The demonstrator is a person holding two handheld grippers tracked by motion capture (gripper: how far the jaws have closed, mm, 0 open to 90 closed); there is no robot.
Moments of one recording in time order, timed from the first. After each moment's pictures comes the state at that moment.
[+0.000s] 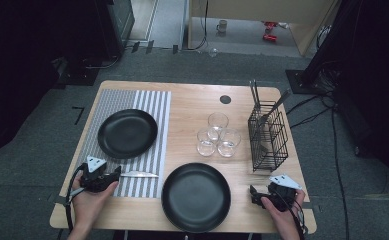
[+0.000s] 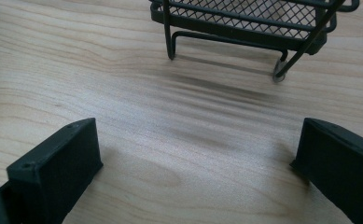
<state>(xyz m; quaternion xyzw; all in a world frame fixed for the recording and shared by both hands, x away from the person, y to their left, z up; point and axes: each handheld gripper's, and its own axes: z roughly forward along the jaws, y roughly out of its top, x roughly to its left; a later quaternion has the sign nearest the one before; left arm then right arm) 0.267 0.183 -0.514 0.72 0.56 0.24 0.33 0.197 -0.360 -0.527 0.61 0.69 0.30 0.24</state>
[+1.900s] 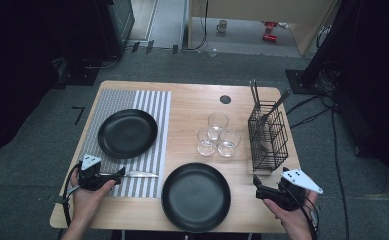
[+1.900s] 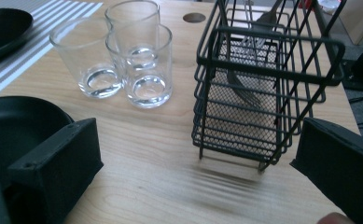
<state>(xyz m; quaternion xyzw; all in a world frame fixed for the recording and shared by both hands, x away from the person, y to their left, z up) 0.275 0.195 -0.516 0.72 0.55 0.19 0.38 0.176 -0.345 -0.436 0.58 0.65 0.39 0.29</state>
